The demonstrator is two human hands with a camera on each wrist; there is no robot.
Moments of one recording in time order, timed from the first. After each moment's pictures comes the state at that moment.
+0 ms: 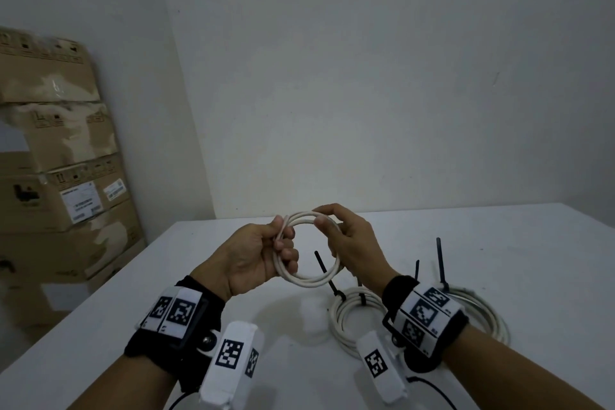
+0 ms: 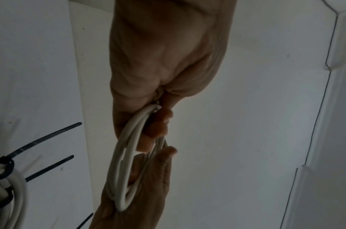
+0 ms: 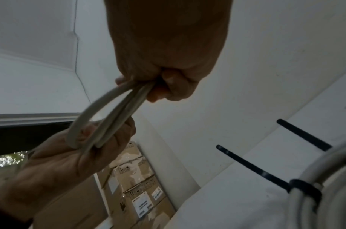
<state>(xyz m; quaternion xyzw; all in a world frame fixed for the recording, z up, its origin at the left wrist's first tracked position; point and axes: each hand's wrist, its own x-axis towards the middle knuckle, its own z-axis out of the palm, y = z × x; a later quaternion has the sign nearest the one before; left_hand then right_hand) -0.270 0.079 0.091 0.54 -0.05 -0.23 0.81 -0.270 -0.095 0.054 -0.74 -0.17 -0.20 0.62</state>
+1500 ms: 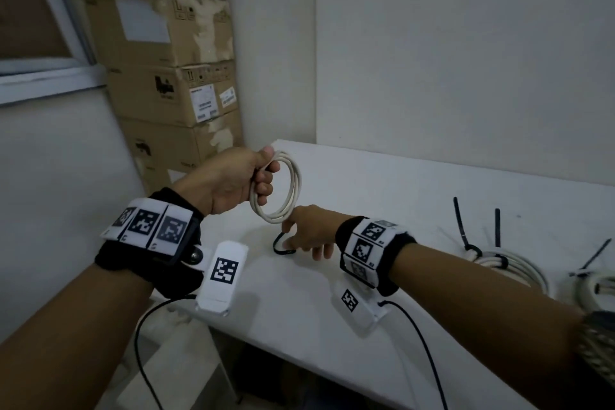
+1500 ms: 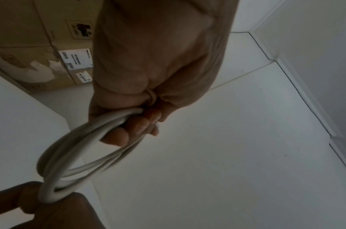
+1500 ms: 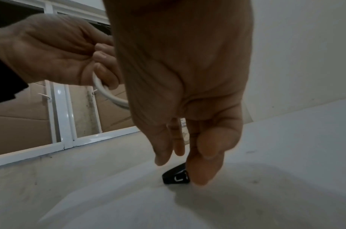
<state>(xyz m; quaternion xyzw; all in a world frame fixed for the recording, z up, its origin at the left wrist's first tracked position) -0.294 0.284 0.086 0.75 0.06 -0.05 0.66 -0.240 0.149 0.008 -0.91 -0.28 0.24 0.20</state>
